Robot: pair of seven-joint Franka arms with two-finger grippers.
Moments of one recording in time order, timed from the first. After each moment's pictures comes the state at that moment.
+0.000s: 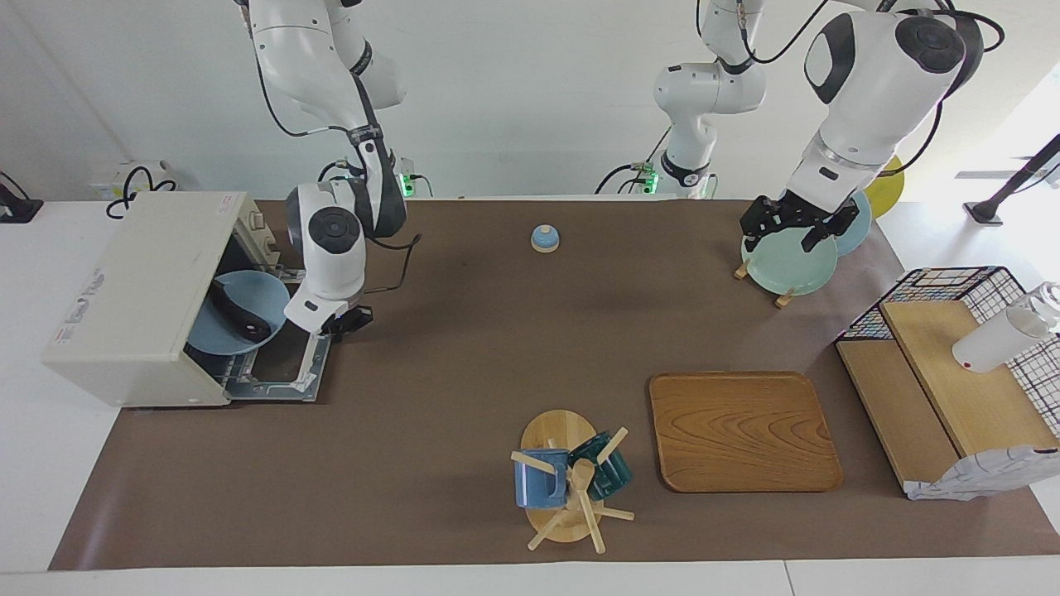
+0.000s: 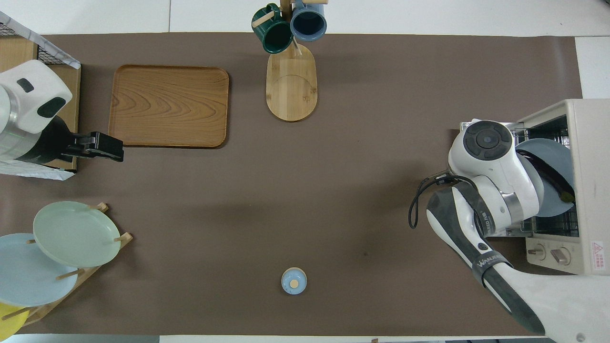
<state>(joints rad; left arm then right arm) -0.10 -0.02 -0.06 -1.72 -0.03 1.66 -0.07 0.13 0.20 0.00 -2.13 -0.36 2.16 0.09</state>
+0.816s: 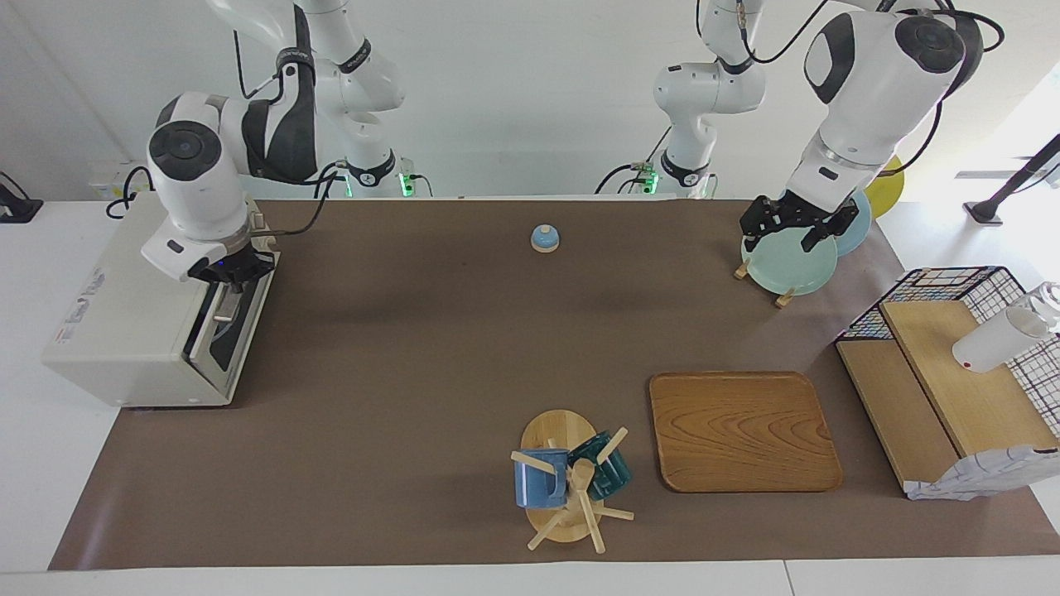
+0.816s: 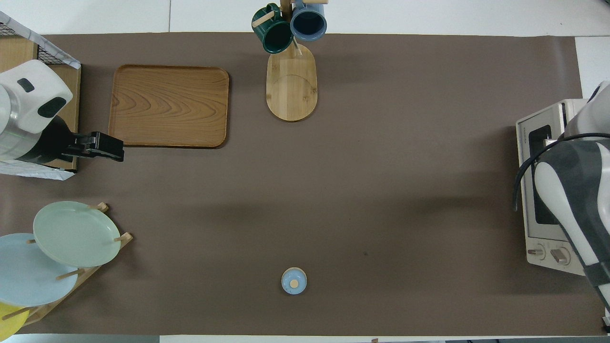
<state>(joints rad) -0.10 -0.02 -0.06 -1.72 -0.03 1.66 -0.07 -0.04 0.05 -0.03 -1.86 -0.27 1.73 -0.19</state>
